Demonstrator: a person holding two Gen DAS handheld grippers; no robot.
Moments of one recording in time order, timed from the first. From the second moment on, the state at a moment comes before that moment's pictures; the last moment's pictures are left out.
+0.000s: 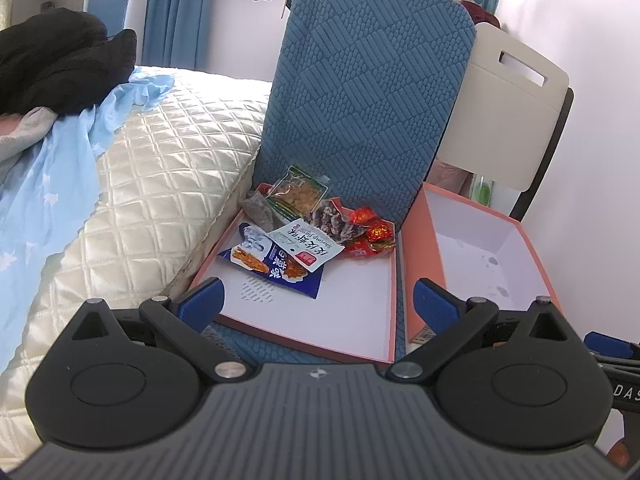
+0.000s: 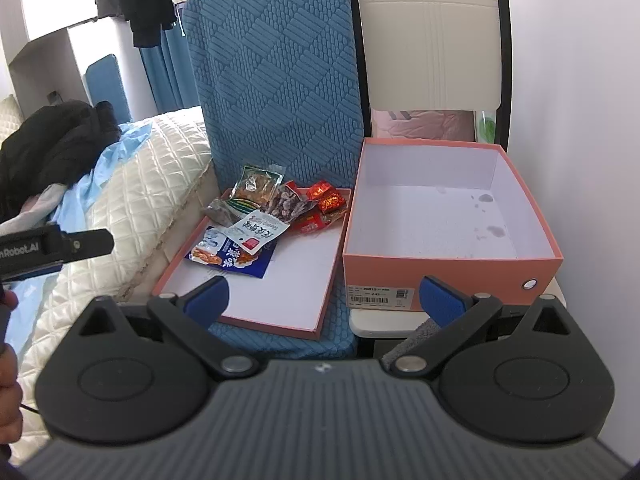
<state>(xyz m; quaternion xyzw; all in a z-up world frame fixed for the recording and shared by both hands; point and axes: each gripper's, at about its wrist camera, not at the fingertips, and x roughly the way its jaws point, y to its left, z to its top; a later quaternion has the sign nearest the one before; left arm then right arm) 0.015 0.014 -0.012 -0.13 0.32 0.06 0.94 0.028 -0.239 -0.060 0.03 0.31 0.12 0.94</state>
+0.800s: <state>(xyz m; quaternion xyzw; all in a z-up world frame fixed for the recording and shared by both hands) 0.022 0.018 -0.019 -0.13 0.33 0.05 0.93 0.034 -0.238 -0.066 0.04 0.32 0.13 0.94</state>
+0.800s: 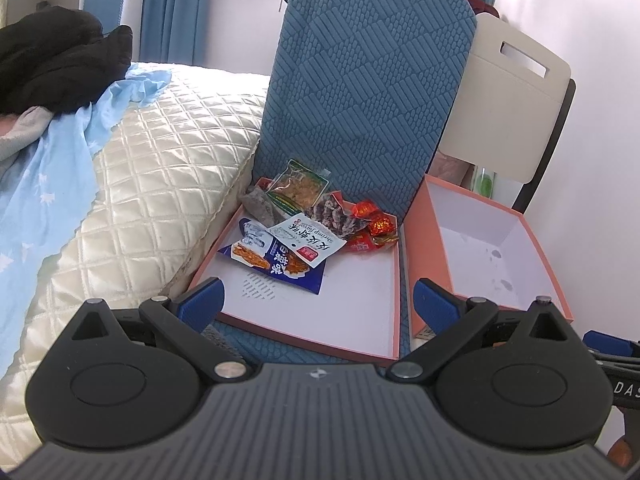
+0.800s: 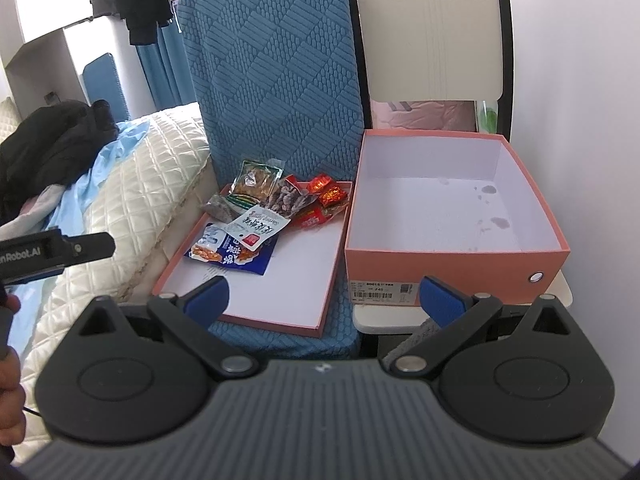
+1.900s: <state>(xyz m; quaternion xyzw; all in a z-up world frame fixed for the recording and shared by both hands) 0.029 0.023 -0.040 -0.12 0.36 0.05 0.92 0.040 -0.237 -0.080 0.07 0.35 0.16 0.92</state>
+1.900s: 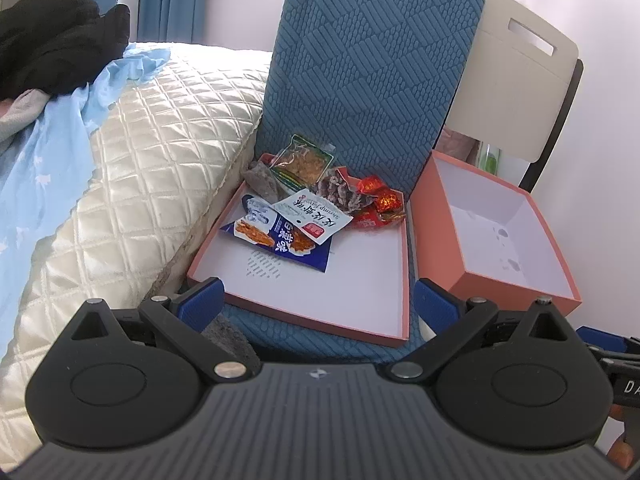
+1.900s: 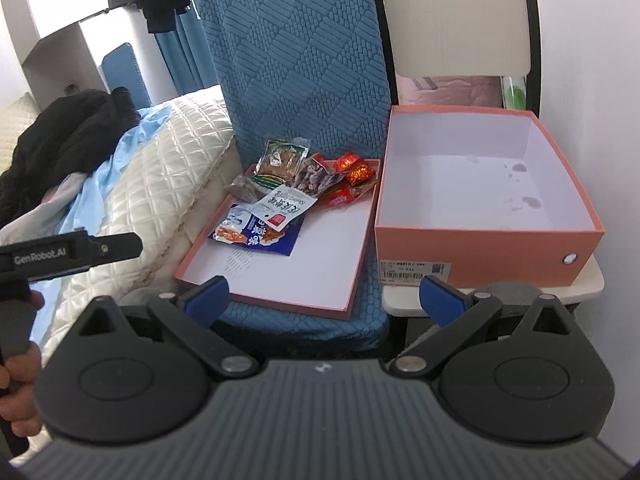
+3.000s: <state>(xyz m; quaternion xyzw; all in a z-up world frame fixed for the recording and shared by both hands) 0.099 0.042 -0.110 -0.09 0.39 0.04 0.92 0.093 -0.204 -0.134 0.12 0.35 0.23 0.90</state>
